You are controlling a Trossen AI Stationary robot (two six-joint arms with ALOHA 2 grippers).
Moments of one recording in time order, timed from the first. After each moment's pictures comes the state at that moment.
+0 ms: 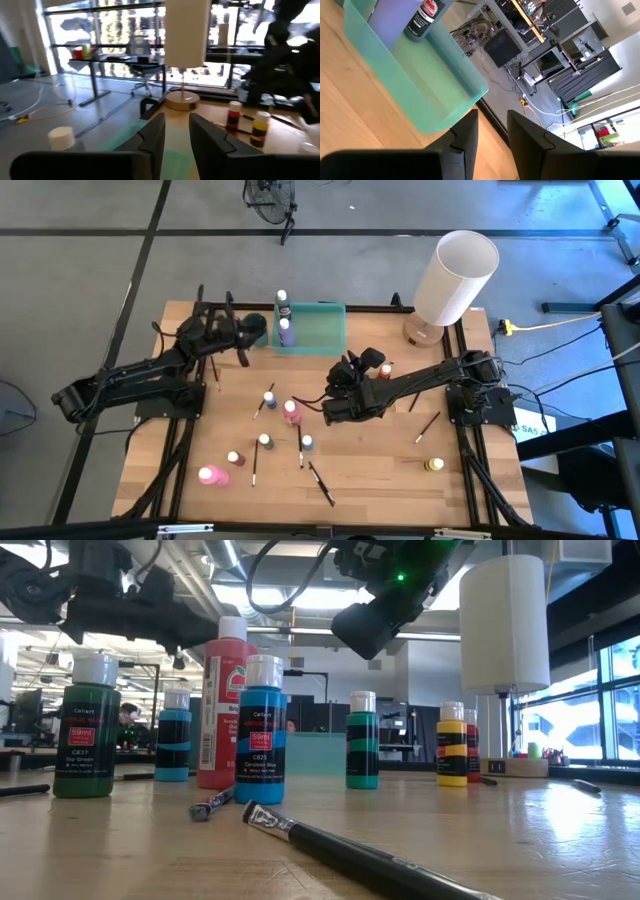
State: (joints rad) left arm 0.73 0.80 0.21 0.64 0.35 -0.01; right arm 0.23 1.95 1.53 -1.07 1.24 0.69
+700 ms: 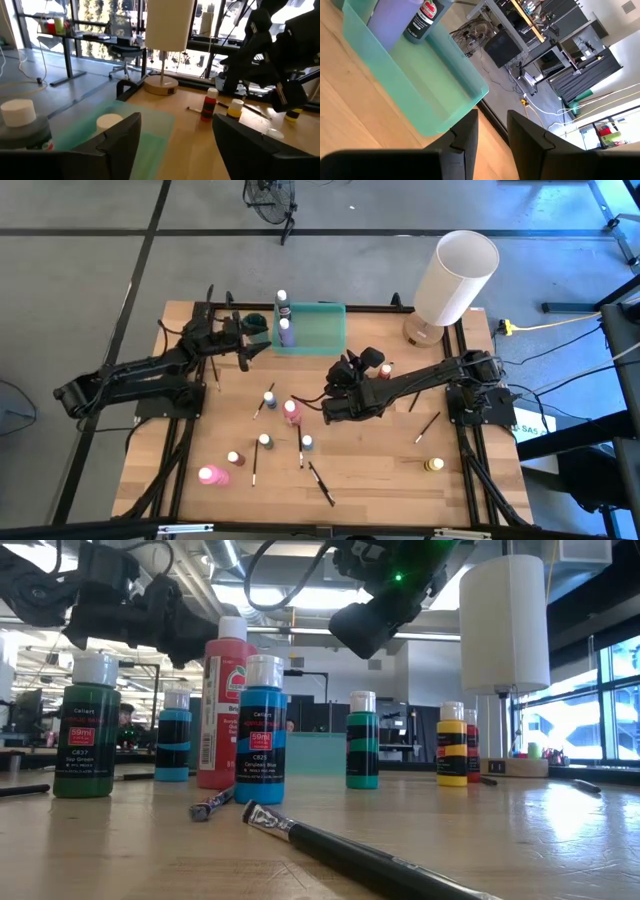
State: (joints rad) left arm 0.73 0.86 0.21 0.62 0.44 -0.09; right arm 0.22 1.95 1.53 -1.05 1.24 0.68
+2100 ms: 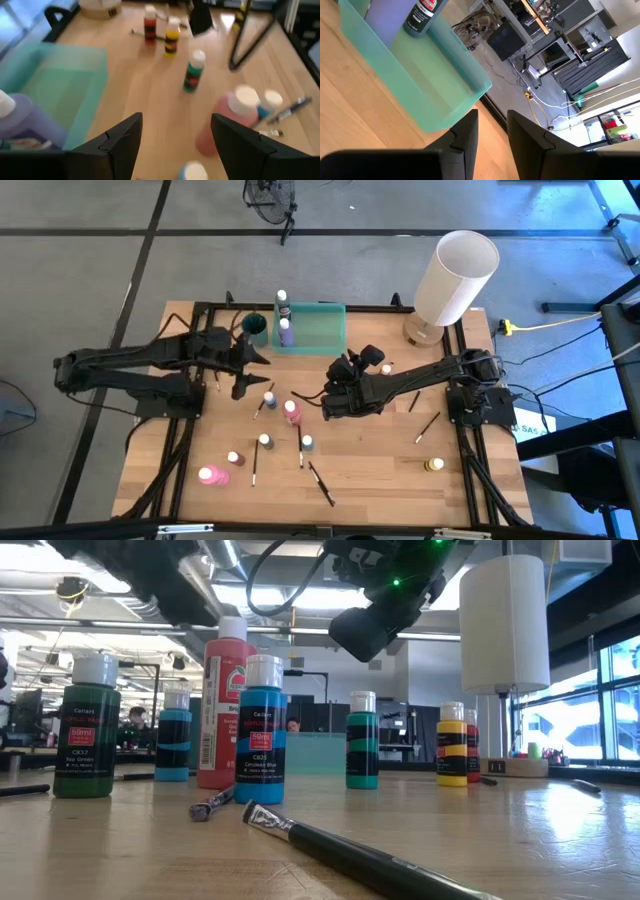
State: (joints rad) left arm 0.21 0.80 0.69 -0.46 0.12 0.01; right arm 0.20 1.95 1.53 -1.05 1.20 0.69
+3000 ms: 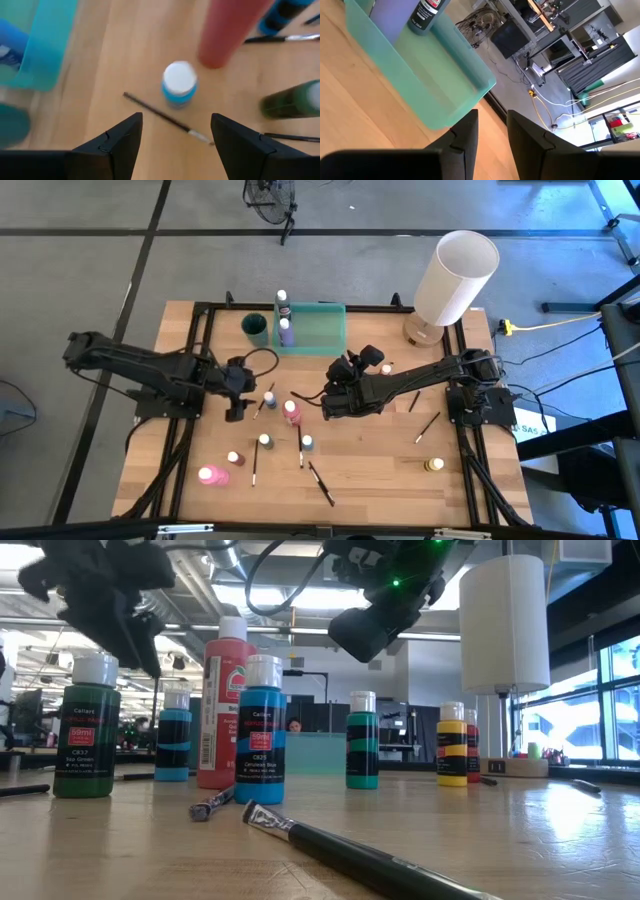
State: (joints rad) left arm -0.13 0.92 0.65 -0.72 -0.20 -0.19; right arm 0.20 1.95 1.53 -1.04 1.18 0.69
